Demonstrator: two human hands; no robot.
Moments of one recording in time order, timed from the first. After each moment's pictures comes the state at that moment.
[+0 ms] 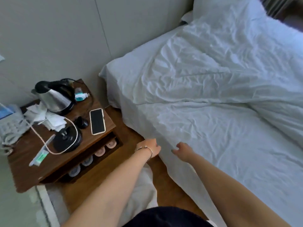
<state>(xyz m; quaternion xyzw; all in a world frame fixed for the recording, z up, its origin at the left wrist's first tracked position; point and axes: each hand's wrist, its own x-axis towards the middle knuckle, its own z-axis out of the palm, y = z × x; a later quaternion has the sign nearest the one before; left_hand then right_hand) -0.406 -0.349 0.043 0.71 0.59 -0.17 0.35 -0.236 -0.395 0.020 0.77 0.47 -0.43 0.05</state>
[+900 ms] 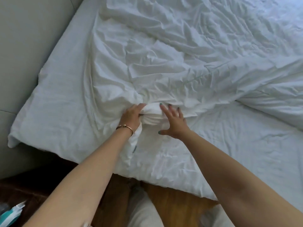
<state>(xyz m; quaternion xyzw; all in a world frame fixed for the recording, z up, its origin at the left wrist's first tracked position) -0.256 0.090 -0.023 0.86 0.34 0.01 0.38 -0.119 -0.065 0.006 0.86 0.36 -0.36 -0.01</state>
